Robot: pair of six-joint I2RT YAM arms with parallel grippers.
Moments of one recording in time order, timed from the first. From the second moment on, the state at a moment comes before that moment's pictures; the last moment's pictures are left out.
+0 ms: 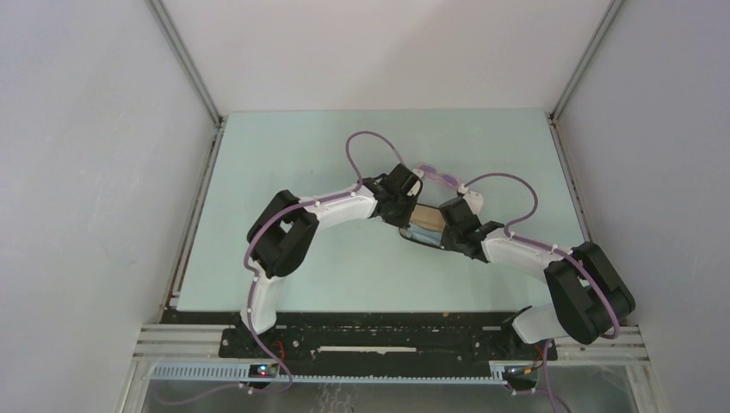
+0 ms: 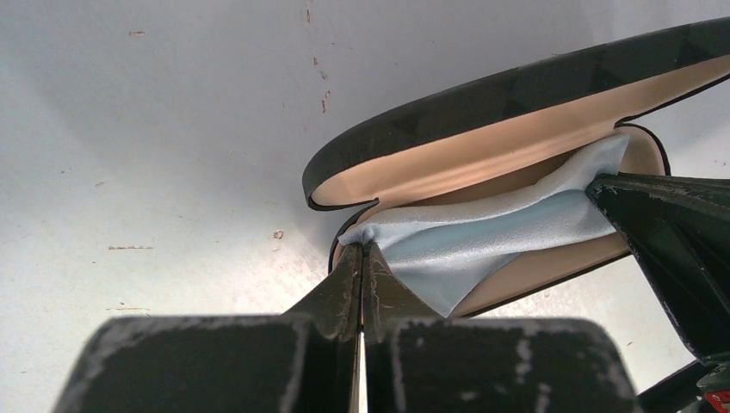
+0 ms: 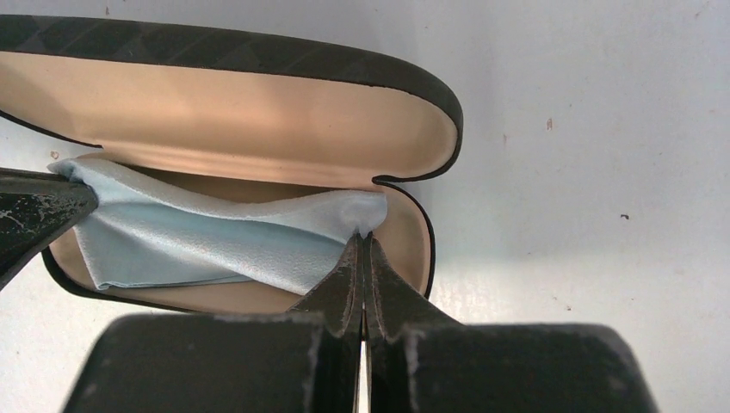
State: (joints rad) left arm -0.81 2.07 1.50 -0.43 0.03 -0.38; right arm 0.53 1.41 0.64 -0.21 0.31 0.68
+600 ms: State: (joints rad) left arm -0.81 2.07 1.54 -0.49 -0.01 -0.38; right arm 0.53 1.41 0.64 -0.23 0.32 0.68
